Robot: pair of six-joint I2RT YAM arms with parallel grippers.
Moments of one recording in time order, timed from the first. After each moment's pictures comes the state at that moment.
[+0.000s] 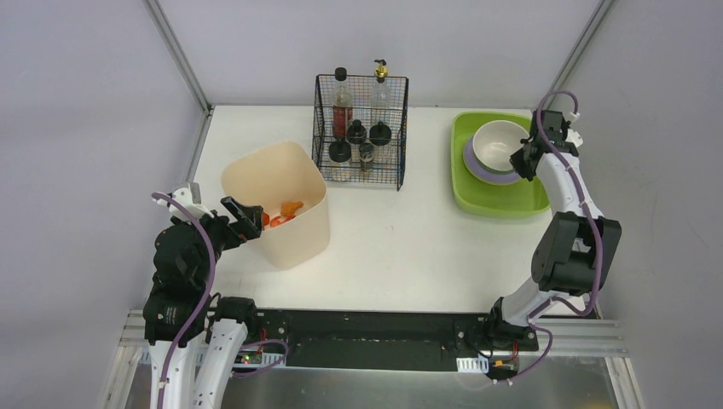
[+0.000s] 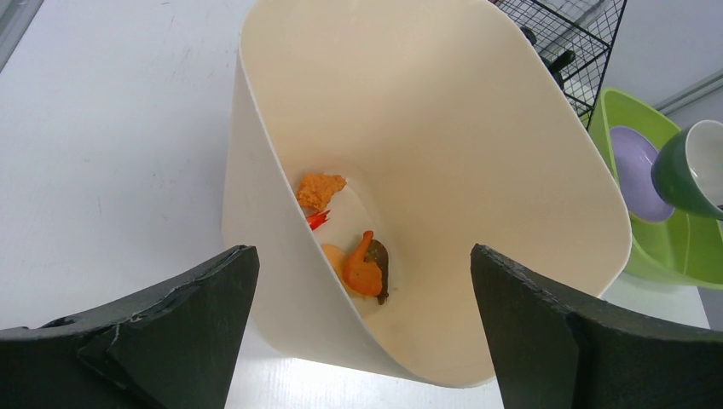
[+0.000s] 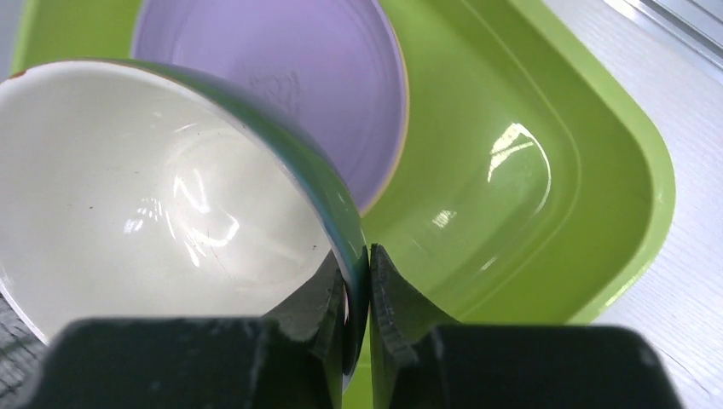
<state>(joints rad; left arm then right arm) -0.04 0.34 0.84 -0.73 0.00 -0.43 -0.13 1.61 1.31 -0.63 0.25 0.77</state>
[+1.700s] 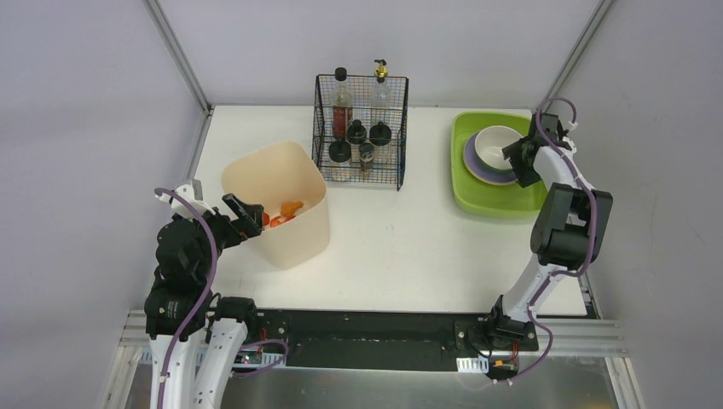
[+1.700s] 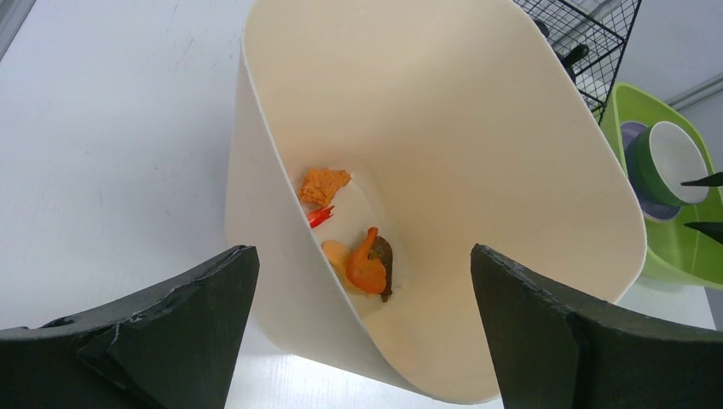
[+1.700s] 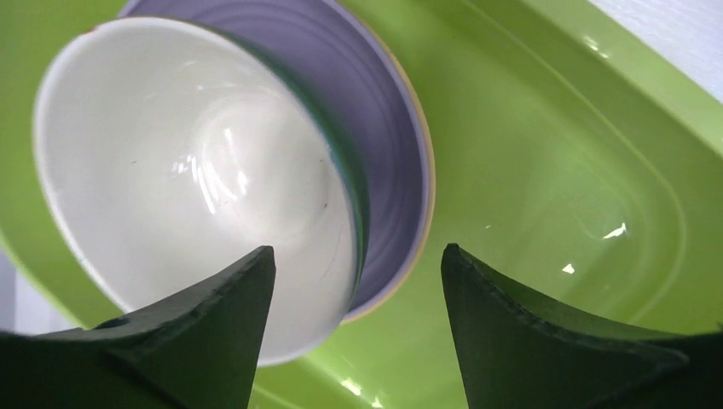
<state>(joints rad) -0.04 0.37 0.84 -0.73 0.00 -0.43 -0.19 1.87 1.40 -0.53 0.19 0.90</state>
